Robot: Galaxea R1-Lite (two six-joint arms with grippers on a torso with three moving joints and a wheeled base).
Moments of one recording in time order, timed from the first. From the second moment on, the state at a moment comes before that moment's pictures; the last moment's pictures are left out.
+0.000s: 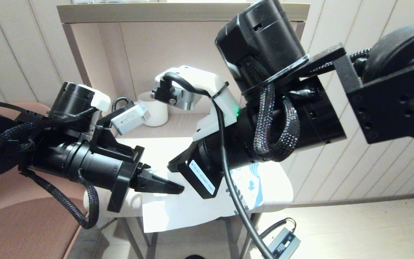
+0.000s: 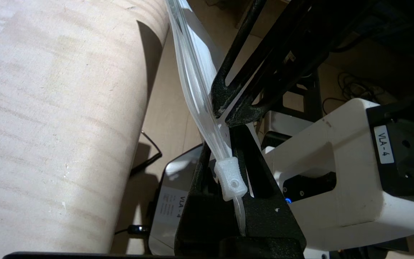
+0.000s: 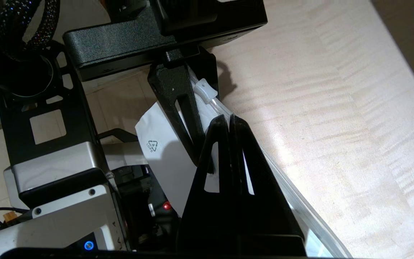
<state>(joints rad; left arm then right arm) -0.47 1.62 -1.12 0.24 -0.98 0.39 0.94 1.84 -1.85 0.55 0.16 -0.18</state>
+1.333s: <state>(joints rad) -0.47 1.61 -1.13 0.24 -0.98 0.39 0.95 1.82 -1.88 0.55 0.12 -0.18</state>
